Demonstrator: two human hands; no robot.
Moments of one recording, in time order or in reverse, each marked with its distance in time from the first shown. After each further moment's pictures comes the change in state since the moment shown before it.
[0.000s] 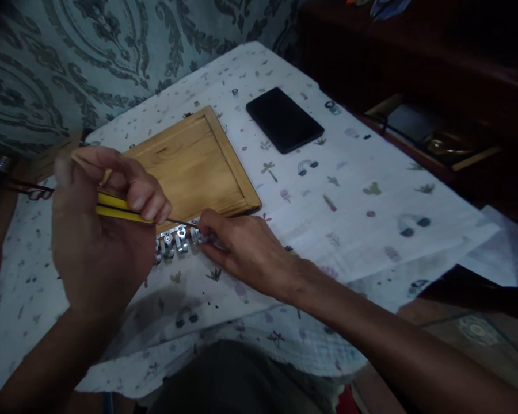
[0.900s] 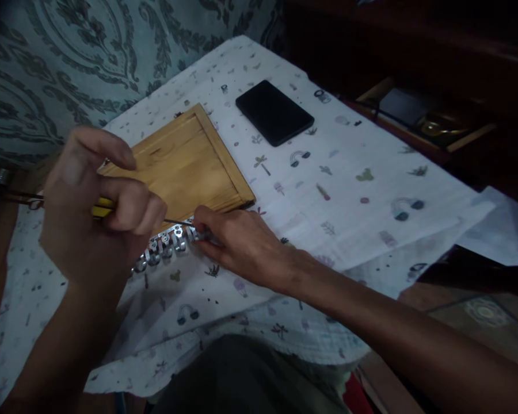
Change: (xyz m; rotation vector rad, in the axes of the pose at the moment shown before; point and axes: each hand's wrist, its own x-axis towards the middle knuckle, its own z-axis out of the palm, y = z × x) left_hand 0.012 0.004 -0.005 -0.046 -0.309 -0.055; right_hand 0.000 -0.003 -0.002 0.003 -0.009 0.014
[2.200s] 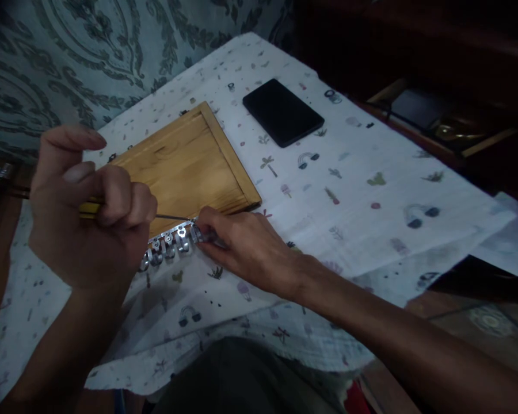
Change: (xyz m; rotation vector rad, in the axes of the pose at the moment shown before) left_hand -0.003 -0.004 -0.003 -0.042 0.192 0.099; right_hand 0.000 0.001 0.000 0.003 -0.024 -0.004
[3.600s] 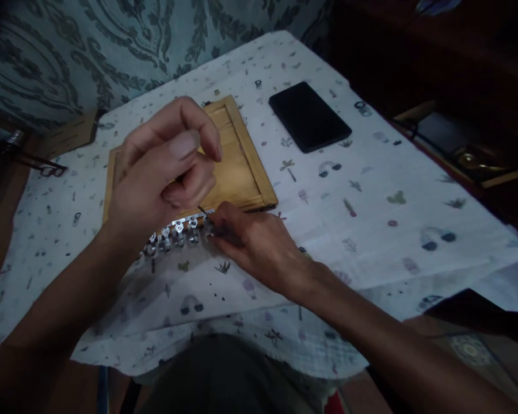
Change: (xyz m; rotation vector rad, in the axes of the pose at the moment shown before) left_hand 0.019 -0.008 0.000 0.098 -0.403 -0.157; right_hand 0.000 0.008 0.010 -0.026 0.114 -0.067
